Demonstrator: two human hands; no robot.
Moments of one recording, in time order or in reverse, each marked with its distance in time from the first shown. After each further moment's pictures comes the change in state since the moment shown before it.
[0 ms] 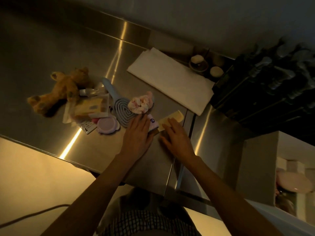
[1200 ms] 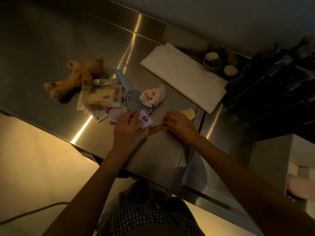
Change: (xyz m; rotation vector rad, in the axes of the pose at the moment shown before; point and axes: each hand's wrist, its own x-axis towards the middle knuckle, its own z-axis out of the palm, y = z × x) left_hand -0.036 -0.031 -0.014 -0.064 0.386 -0.188; right_hand 0.052 0.020 0.013 -0.045 0.132 -0.648
